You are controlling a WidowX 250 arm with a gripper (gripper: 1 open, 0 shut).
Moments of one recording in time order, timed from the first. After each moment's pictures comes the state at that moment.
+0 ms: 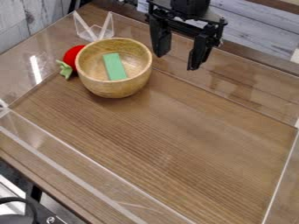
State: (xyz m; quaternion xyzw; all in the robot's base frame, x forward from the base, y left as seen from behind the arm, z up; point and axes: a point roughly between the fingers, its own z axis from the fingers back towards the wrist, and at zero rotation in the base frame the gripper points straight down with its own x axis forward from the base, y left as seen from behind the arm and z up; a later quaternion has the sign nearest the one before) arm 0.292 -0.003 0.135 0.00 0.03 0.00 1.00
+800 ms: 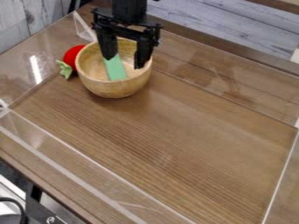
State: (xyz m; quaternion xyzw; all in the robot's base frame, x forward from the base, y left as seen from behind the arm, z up) arm 0.282 0.091 0.106 0.01 0.02 0.10 0.99
